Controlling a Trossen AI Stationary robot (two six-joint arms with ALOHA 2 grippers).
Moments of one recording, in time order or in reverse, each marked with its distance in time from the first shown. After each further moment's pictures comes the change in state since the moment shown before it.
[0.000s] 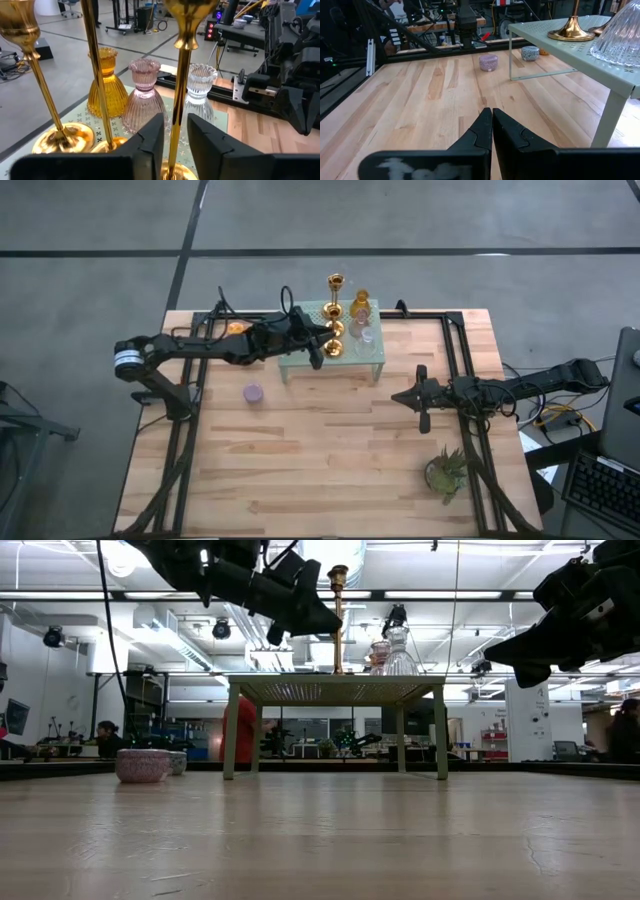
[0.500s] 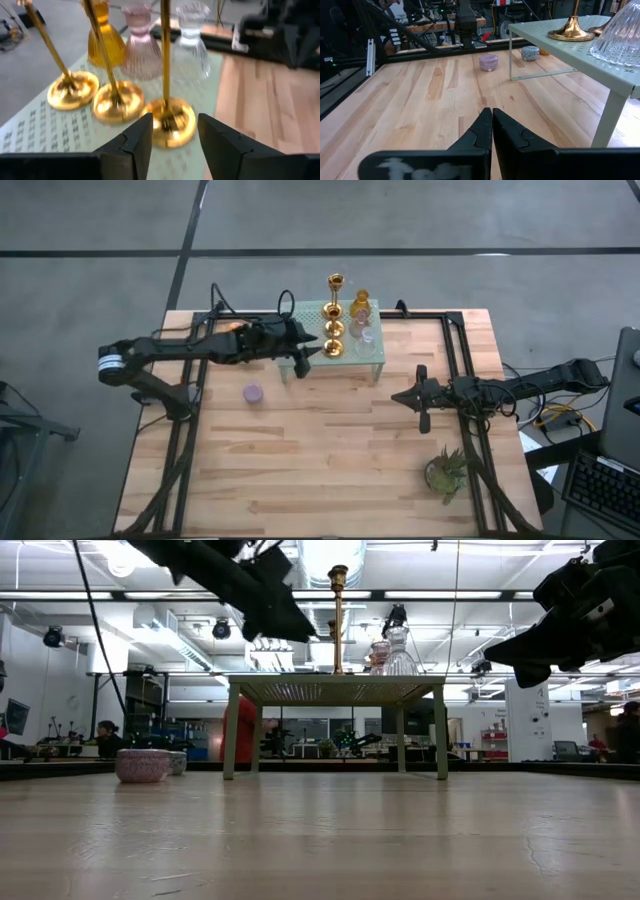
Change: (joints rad) left arm -0.018 -0.133 0.000 -0.375 0.001 0.046; right arm 0.000 0.000 0.000 0.000 0.000 0.000
